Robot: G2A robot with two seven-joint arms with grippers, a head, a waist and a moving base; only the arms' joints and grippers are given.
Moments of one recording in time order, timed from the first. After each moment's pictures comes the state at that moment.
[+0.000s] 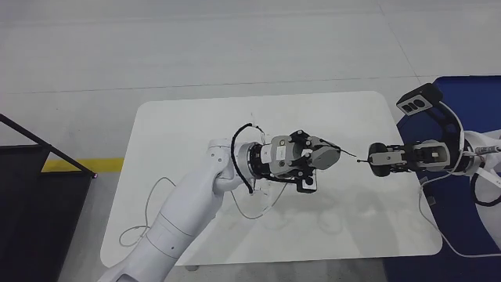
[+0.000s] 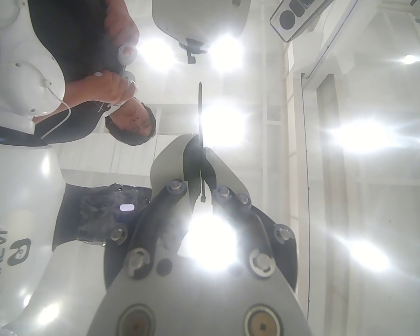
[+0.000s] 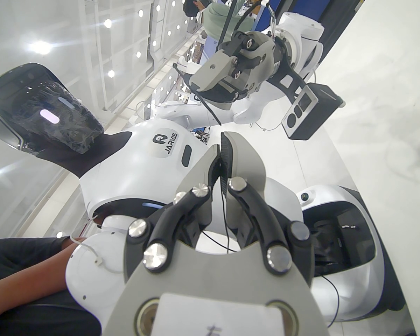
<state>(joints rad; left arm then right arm) 0.83 -1.48 -0.87 -1.41 -1.98 1.01 -0.50 -1.16 -0.75 1.61 -1.70 0.86 -0.04 1.54</state>
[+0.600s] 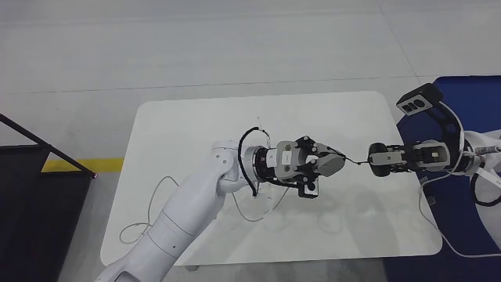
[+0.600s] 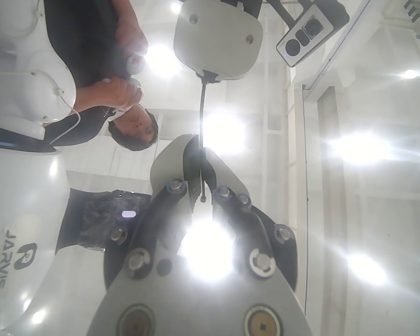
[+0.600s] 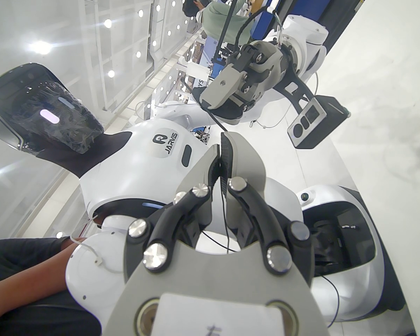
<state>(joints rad) 0.81 -1.47 -0.82 -1.38 -1.99 1.01 -0.49 -1.16 -0.75 1.61 -1.70 0.86 -0.04 1.54</state>
